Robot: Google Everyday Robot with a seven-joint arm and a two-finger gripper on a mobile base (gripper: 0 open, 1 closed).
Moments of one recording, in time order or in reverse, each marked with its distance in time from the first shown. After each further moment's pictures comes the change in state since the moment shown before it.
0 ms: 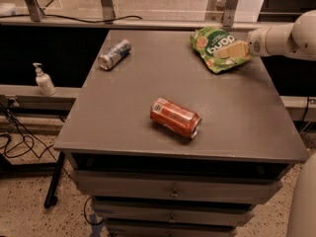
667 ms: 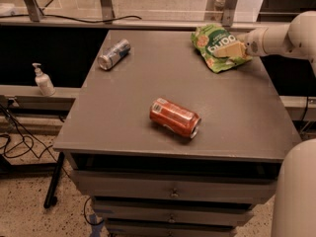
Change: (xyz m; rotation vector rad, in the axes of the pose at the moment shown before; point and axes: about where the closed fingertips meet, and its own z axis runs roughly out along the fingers) arm 0.005 -0.007 0.020 -0.031 0.005 -0.031
